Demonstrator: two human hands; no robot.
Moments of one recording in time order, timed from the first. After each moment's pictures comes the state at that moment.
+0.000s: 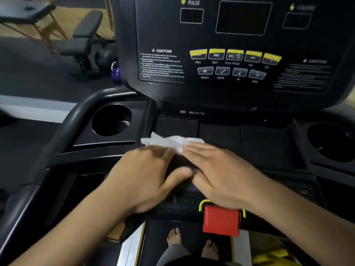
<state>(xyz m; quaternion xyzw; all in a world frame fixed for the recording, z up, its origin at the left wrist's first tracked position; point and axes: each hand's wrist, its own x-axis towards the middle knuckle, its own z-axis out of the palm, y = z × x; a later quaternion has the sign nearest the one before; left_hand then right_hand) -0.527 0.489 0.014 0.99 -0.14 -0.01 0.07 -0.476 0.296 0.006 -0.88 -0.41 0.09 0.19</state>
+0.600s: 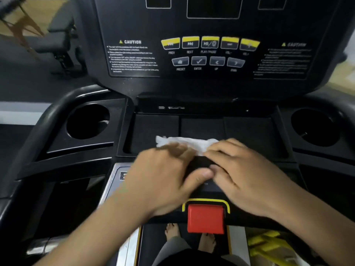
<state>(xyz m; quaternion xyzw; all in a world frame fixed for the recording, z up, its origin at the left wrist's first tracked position) -0.514 0.432 0.012 0.98 -0.19 -0.04 0.09 -0.488 0.232 0.007 -0.93 -0.32 0.06 0.18</state>
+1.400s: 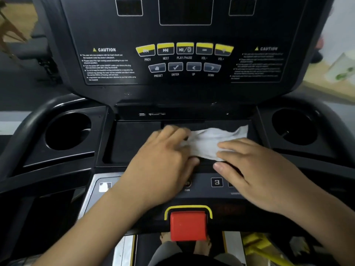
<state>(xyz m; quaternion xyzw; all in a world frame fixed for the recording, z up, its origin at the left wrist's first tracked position) -0.478 0.408 0.000 0.96 -0.26 0.02 0.10 -0.479 0.185 0.007 -0.96 -0.24 0.05 0.13</state>
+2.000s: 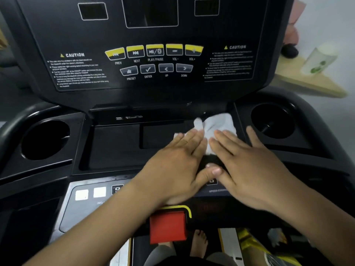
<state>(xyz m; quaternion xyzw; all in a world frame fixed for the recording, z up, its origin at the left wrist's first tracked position) -0.469 0.351 -0.004 0.94 -0.31 -0.10 0.10 -0.481 0.162 0.006 -0.97 -0.22 0.09 -0.04</state>
